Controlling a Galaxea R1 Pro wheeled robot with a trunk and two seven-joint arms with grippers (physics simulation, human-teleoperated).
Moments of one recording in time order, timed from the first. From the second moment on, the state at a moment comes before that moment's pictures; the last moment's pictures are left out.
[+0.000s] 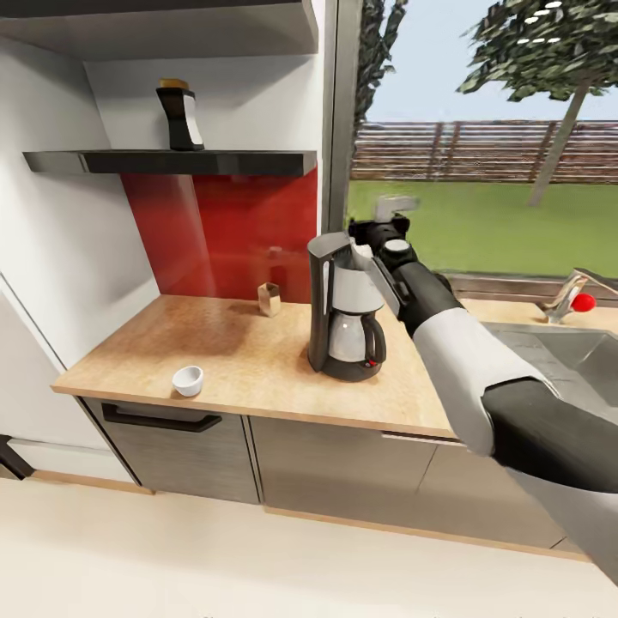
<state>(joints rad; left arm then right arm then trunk) -0.12 0.19 0.07 -0.11 -0.02 -0.04 0.10 -1.47 0.15 0.17 -0.56 0.01 0.16 -0.24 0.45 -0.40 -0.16</state>
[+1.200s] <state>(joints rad) -0.12 0.18 0.07 -0.14 -0.02 -0.05 0.10 -0.92 -0.23 0.17 -0.55 0.01 -0.26 -0.42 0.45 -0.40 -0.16</state>
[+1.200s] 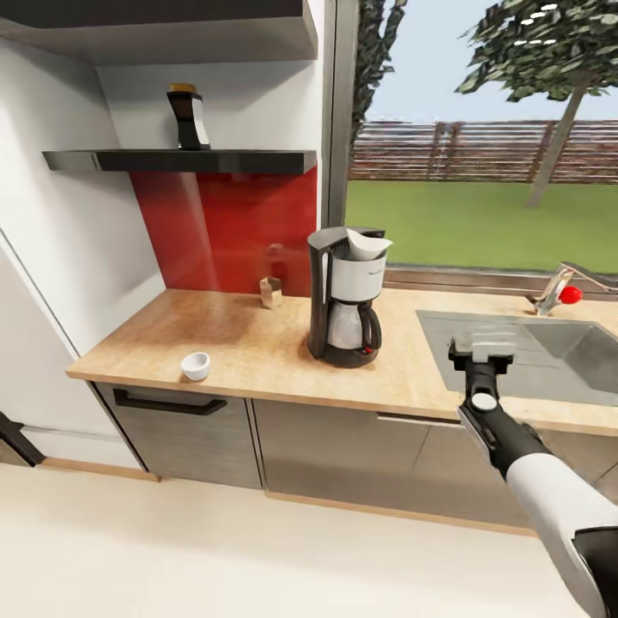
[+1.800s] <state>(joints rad) -0.12 0.19 0.07 -0.14 -0.02 -0.05 0.10 -0.70 -0.07 0.17 -0.24 0.02 -1.01 -0.77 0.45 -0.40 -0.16</state>
